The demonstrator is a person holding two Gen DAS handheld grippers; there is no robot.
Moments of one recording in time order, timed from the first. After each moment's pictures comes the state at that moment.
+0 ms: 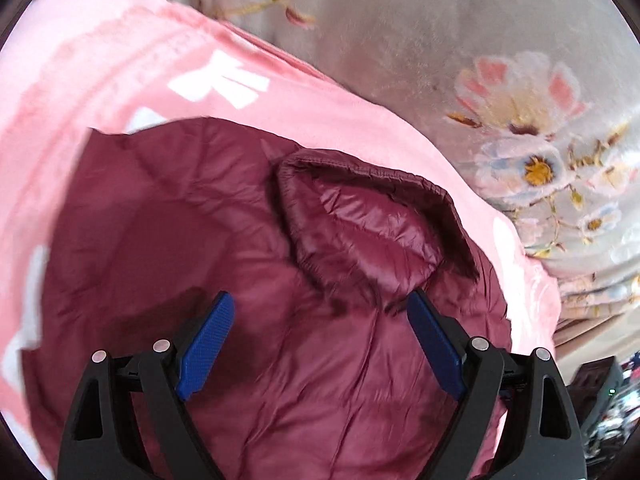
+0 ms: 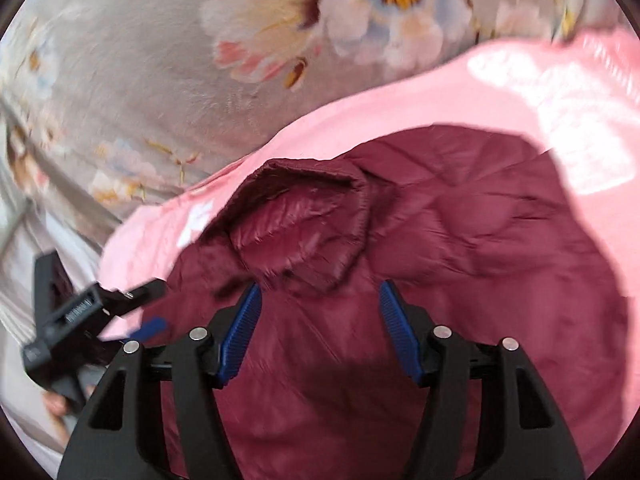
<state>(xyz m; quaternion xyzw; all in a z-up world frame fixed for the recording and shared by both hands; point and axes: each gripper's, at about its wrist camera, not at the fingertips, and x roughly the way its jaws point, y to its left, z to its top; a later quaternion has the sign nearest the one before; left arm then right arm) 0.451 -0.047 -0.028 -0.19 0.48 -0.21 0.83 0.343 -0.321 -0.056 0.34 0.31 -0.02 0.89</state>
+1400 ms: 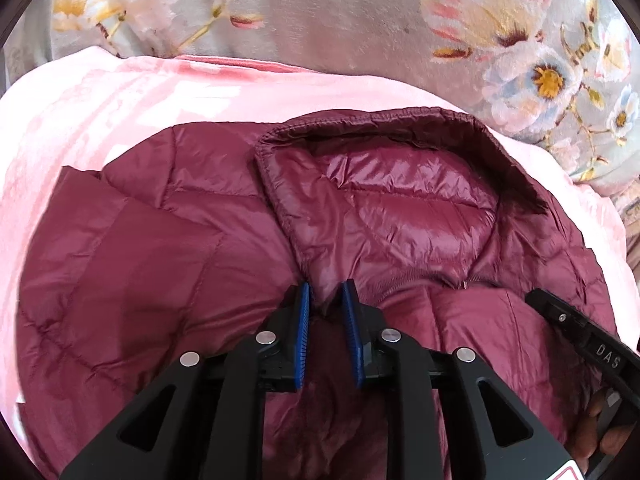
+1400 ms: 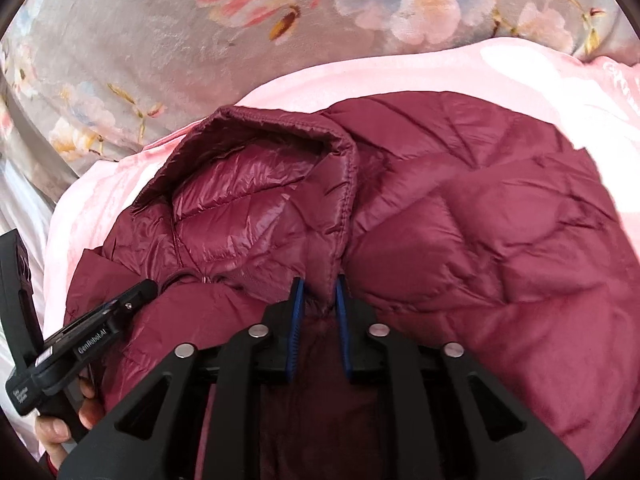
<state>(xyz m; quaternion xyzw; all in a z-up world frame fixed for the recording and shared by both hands) 0.434 -0.078 -0.070 0.00 0.41 -0.20 0.89 0.352 -0.302 -0.092 0.21 0.37 -0.07 0.90</state>
